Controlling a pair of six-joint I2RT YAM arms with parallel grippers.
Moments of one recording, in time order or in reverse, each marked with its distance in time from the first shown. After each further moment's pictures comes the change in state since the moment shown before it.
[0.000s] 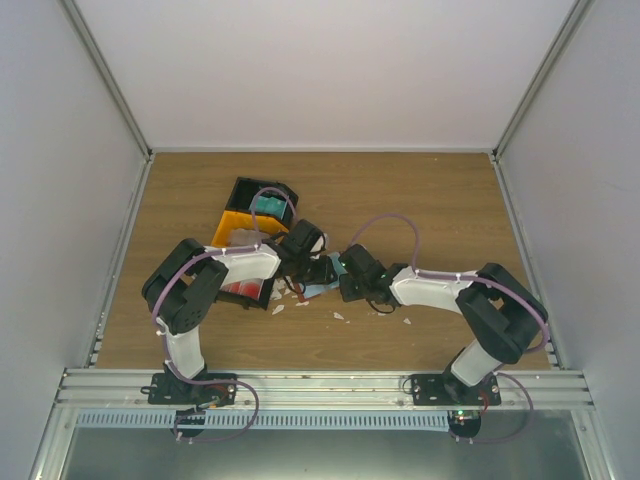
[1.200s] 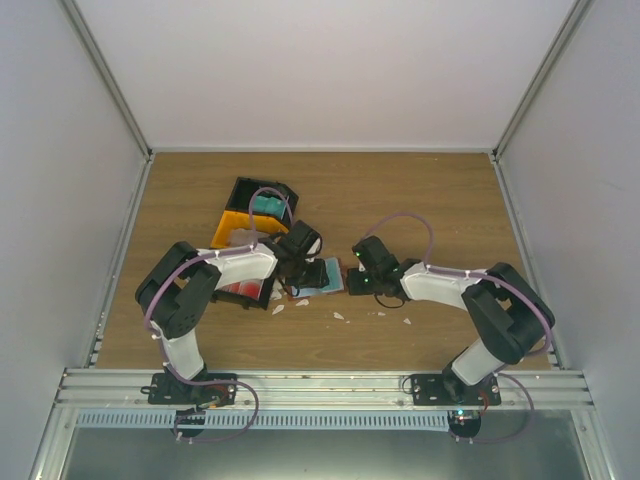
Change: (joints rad) left arm 0.000 -0.050 -0.006 -0.126 -0.043 0.019; right arm -0.119 -0.028 -0.034 0.041 -0.187 0.029
